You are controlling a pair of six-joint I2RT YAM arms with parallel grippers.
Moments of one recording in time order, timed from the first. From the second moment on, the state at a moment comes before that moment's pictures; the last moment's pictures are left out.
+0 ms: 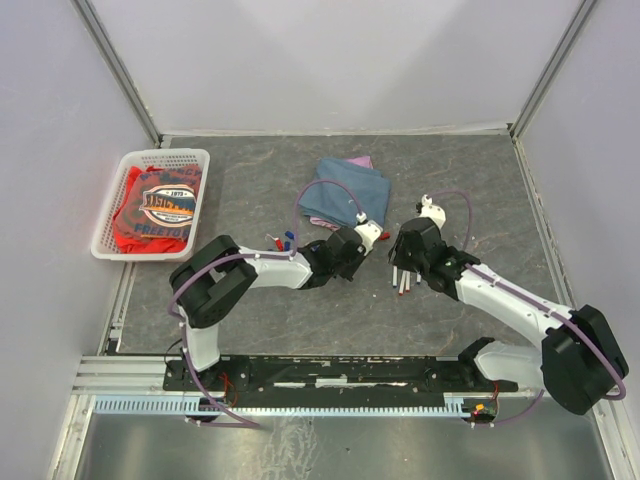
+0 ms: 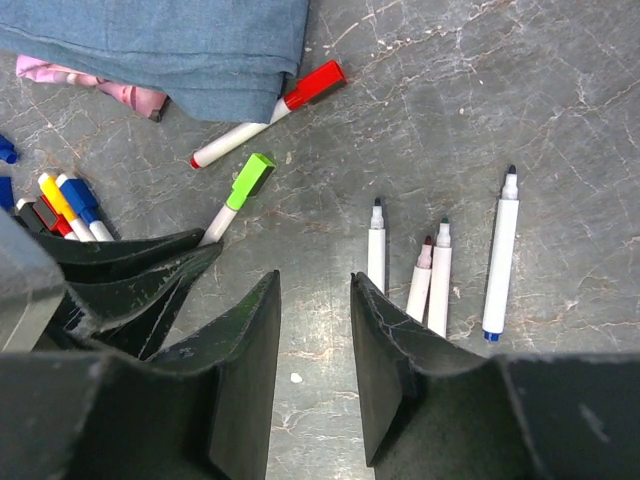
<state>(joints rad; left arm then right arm) -0.94 1.89 1.01 0.16 -0.14 -0.06 0.59 1.19 0.66 -0.23 0.30 0.71</state>
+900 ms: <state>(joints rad) -0.95 1.61 0.81 0.27 0.06 -0.20 0.53 1.14 0.51 0.02 0.07 0.83</state>
